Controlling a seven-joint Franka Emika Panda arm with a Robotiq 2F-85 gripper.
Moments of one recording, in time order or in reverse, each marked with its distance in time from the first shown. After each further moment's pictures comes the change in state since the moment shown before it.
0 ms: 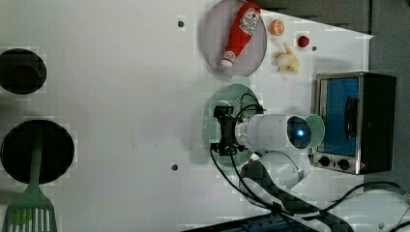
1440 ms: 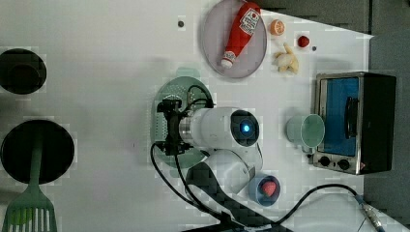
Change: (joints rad) arm 0.268 0.163 -0.017 0.322 0.148 -0.081 0.131
